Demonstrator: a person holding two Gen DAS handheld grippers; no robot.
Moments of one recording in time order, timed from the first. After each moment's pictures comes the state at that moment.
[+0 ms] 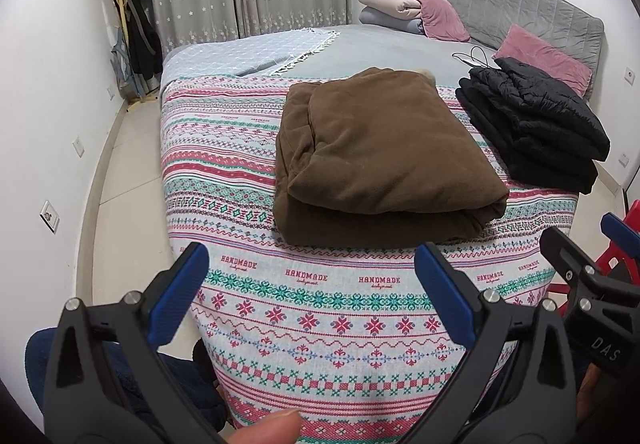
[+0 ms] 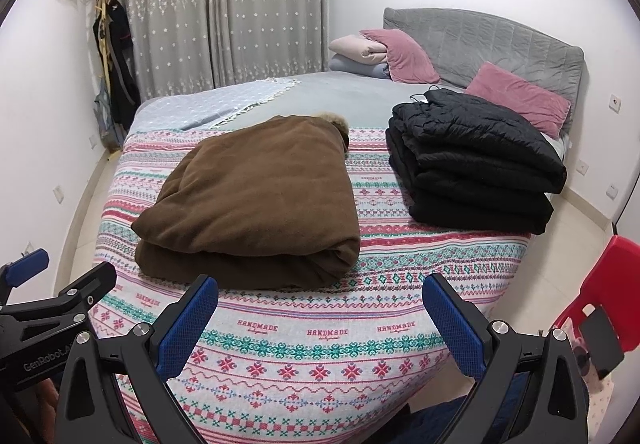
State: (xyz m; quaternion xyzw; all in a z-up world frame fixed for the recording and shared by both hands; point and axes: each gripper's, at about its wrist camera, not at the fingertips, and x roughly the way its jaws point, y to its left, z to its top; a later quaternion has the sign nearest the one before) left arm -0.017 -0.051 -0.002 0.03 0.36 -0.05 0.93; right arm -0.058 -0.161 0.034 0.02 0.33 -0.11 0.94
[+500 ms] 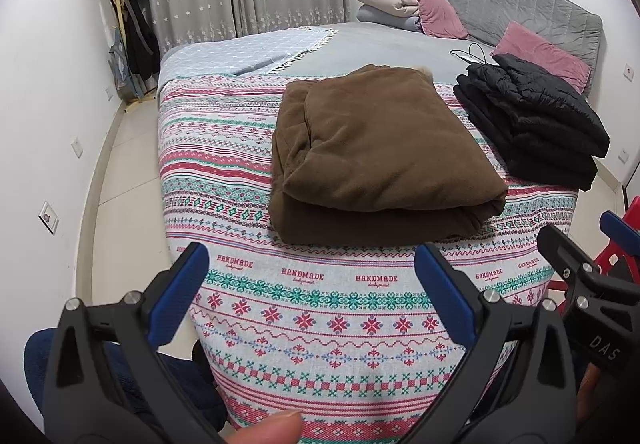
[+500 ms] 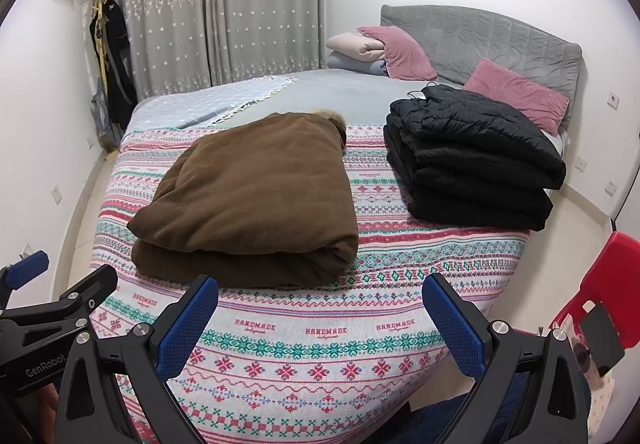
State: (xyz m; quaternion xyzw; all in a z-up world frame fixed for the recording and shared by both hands) left arm -0.017 -0.054 -0.005 0.03 0.36 -0.06 0.93; right arm -0.056 -0.161 0.031 0.03 0.33 -0.11 0.94
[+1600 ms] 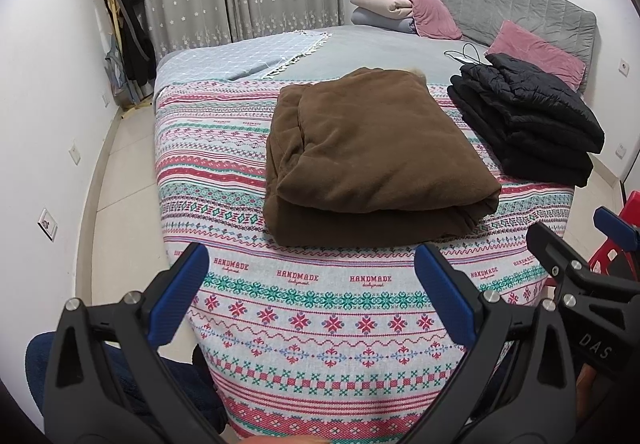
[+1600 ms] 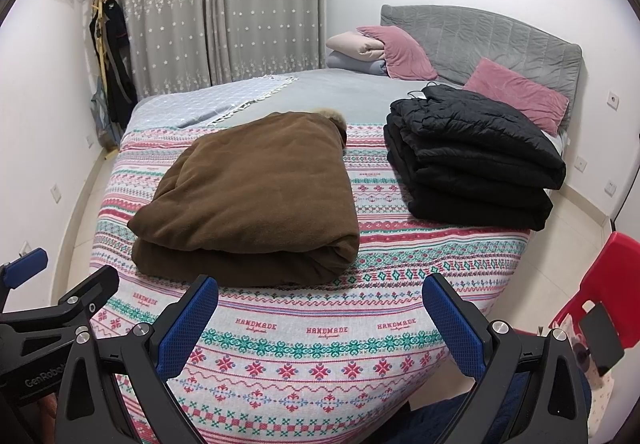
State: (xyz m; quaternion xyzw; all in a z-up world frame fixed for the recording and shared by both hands) left arm -0.021 -0.056 -0.003 0.04 0.35 -0.07 0.93; right arm -0.056 -0.159 0.030 0.03 0.33 -0.11 0.94
